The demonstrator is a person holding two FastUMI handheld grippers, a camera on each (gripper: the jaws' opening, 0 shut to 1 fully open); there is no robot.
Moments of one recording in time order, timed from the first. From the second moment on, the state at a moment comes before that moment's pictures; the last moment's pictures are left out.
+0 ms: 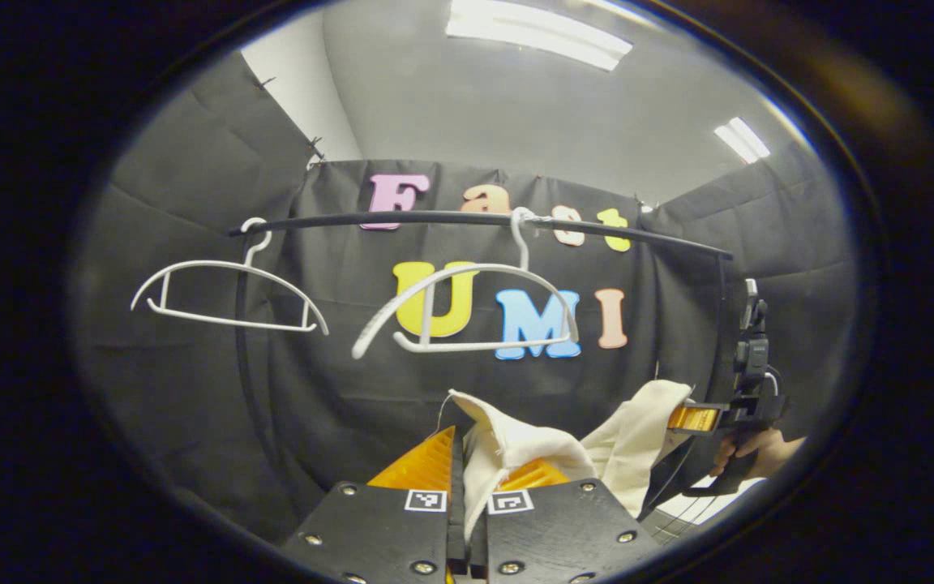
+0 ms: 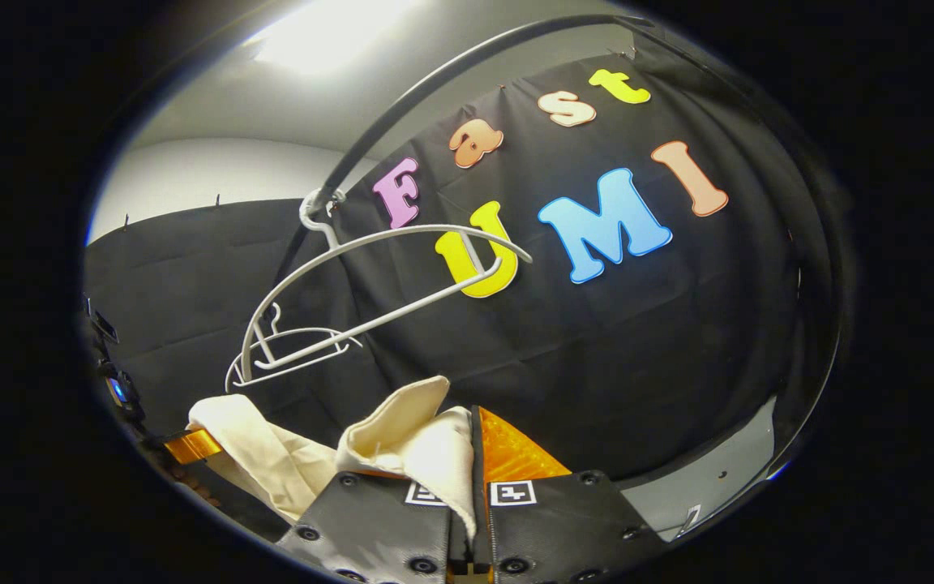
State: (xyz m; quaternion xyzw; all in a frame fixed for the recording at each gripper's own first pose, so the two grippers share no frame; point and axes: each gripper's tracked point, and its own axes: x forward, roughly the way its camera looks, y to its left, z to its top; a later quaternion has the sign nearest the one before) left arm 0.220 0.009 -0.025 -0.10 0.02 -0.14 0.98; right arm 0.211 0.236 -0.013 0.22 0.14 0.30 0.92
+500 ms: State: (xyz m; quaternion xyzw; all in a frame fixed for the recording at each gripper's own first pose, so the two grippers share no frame) left arm 0.208 -0.074 -0.111 -0.14 0.06 -0.20 0.97; right arm 0.148 0.247 -0.073 0.21 0.19 0.31 0.91
